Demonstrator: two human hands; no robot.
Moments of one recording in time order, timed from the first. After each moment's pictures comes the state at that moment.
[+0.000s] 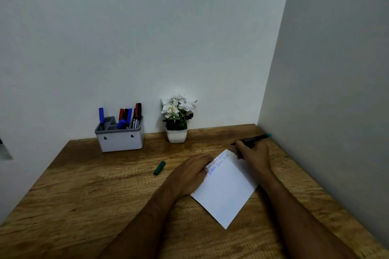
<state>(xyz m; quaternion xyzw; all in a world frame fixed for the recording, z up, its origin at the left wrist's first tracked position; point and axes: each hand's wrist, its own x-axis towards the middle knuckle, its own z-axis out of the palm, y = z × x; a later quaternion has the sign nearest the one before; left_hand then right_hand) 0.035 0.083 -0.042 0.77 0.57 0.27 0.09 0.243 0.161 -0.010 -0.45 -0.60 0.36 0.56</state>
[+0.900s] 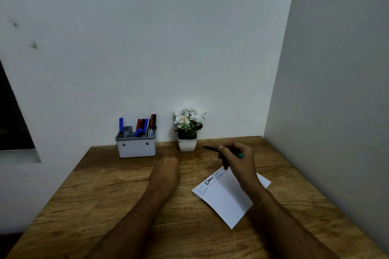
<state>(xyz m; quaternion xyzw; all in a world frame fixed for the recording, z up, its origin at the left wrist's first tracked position) -0.022 0.040 -0.020 0.61 0.76 0.23 -0.06 0.196 0.099 0.022 -0.29 -0.63 0.44 0.57</state>
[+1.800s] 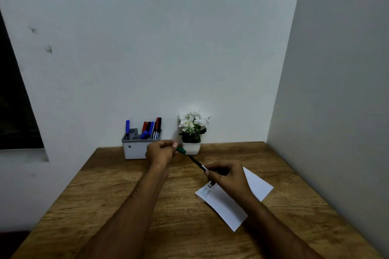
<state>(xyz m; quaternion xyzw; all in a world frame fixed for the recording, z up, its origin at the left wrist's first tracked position) -0.021 0.037 0.055 0.25 0.64 0.68 0.25 0.182 0.076 0.003 -0.30 -0.72 0.43 0.45</state>
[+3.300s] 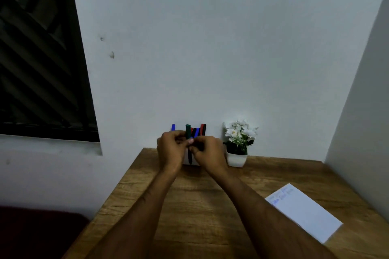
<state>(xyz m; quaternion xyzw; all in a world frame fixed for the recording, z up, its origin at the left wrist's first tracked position) -0.109 0.000 0.079 0.36 0.69 0.63 -0.01 -0.013 0.067 0.070 -0.28 -0.84 0.23 0.40</state>
